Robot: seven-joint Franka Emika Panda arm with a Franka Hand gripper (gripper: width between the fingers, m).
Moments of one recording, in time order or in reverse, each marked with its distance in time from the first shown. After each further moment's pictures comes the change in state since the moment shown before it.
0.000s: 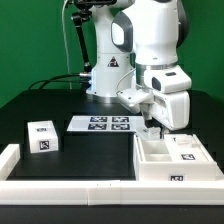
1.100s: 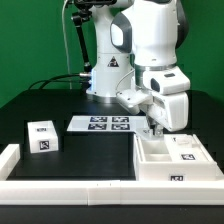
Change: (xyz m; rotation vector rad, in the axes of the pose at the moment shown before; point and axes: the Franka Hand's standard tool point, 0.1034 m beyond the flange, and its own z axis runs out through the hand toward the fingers) arm -0.003 -0.001 -0.006 -0.005 -0.009 0.073
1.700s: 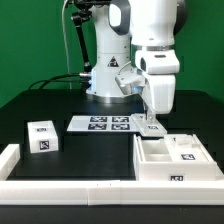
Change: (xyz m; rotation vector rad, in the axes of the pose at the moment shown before) arm -0.016 -0.002 -0.041 -0.017 -0.069 0.193
